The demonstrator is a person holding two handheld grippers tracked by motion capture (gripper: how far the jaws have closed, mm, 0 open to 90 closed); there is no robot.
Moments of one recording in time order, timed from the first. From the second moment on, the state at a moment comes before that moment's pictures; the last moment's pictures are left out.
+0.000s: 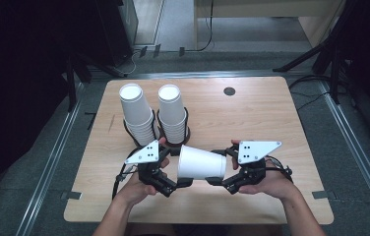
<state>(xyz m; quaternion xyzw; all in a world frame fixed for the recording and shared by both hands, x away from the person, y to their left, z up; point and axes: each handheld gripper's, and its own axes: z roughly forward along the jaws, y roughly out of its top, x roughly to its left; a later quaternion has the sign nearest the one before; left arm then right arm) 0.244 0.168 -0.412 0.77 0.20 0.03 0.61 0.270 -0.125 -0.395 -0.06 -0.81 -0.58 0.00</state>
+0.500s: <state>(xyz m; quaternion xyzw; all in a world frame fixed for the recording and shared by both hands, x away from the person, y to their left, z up) 0.245 0.175 -0.409 0.75 0.20 0.02 0.63 0.270 -0.122 -0.397 -0.06 -0.81 -0.59 0.01</state>
